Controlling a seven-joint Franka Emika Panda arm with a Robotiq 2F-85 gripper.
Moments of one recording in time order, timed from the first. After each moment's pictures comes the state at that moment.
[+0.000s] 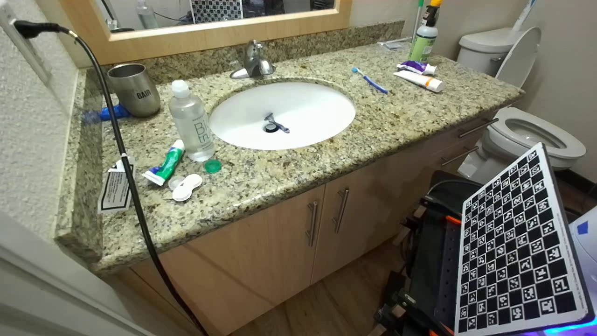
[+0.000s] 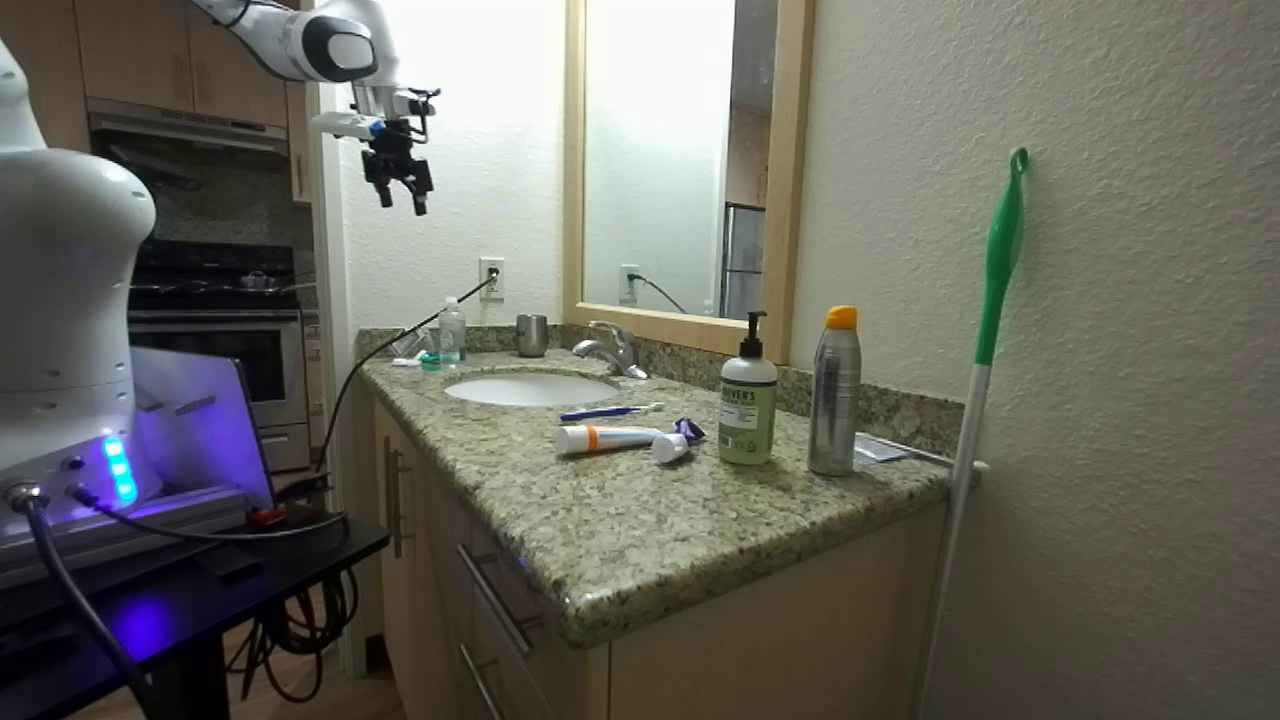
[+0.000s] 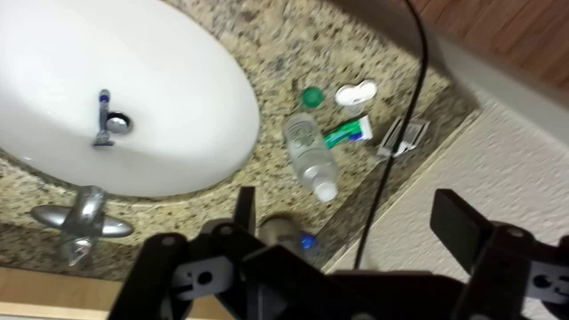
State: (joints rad) arm 0.04 -0.45 -0.07 -2.34 0.15 2.25 -0.06
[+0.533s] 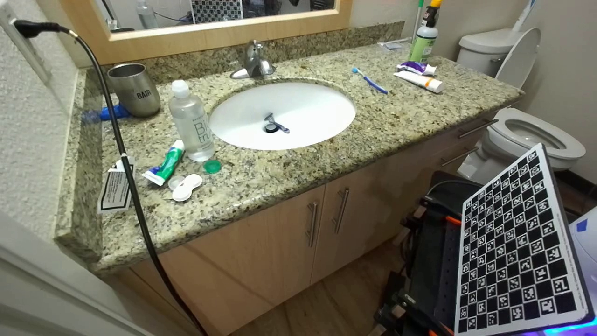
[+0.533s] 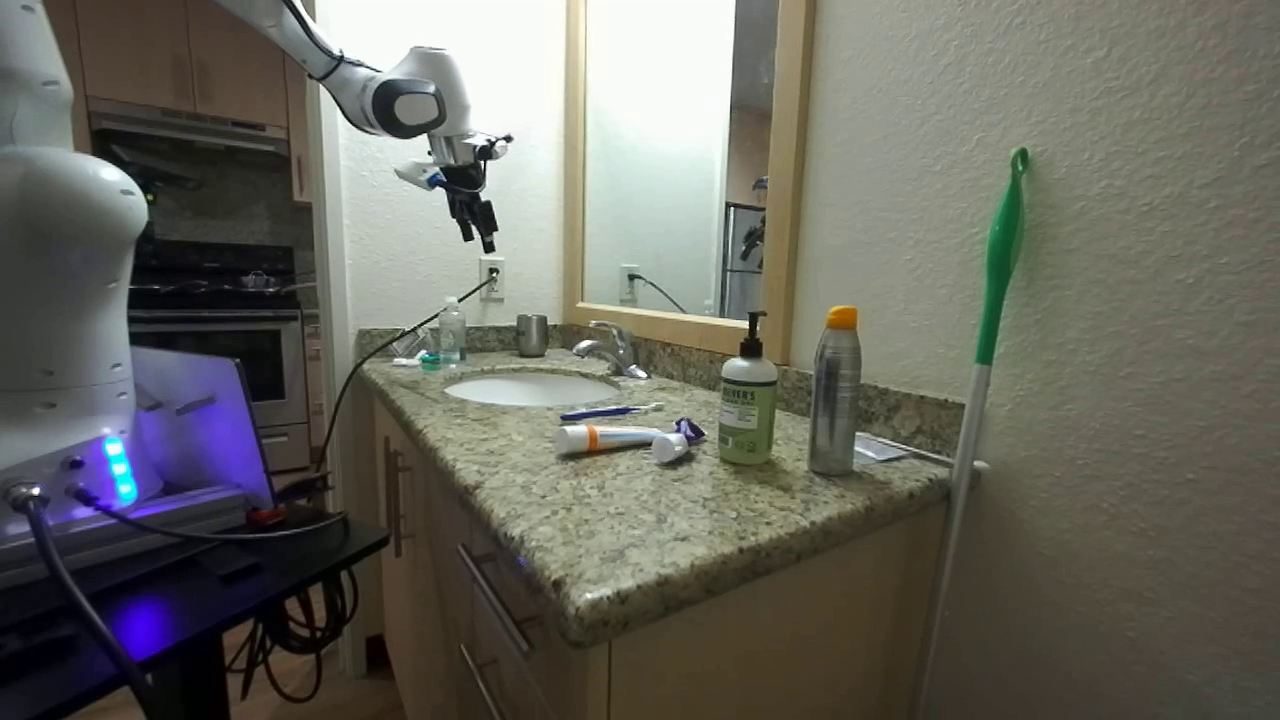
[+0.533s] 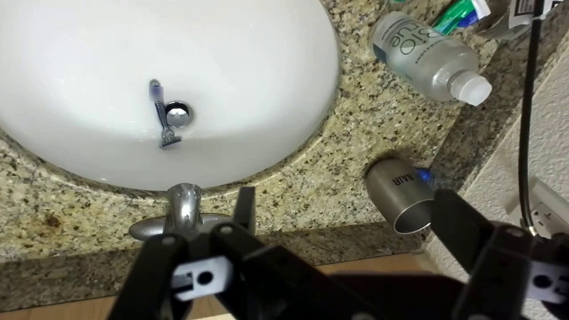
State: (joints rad) arm -0.04 -0.18 -0.16 -2.26 0.23 2.49 0.06
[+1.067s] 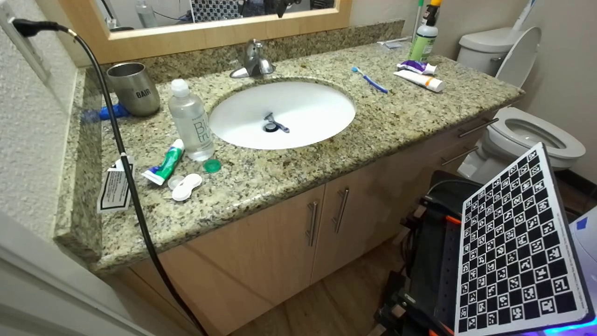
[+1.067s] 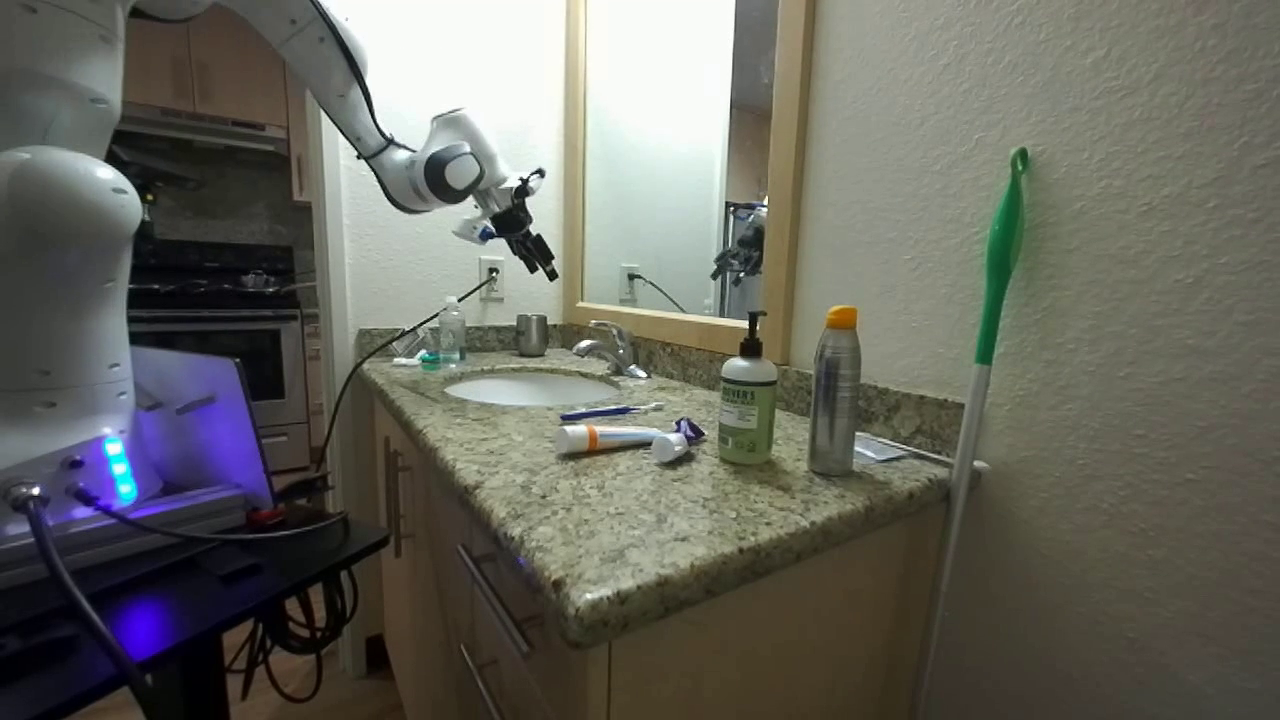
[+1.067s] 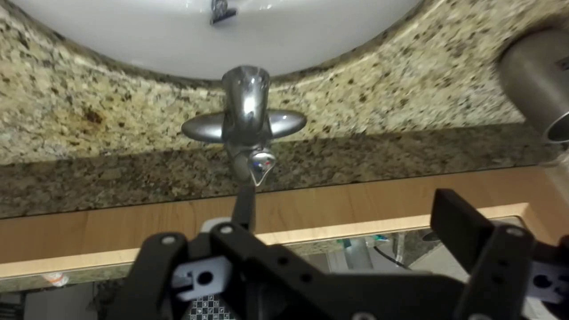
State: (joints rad) arm -0.10 0.16 -0.19 -2.16 -0.07 2.99 0.33
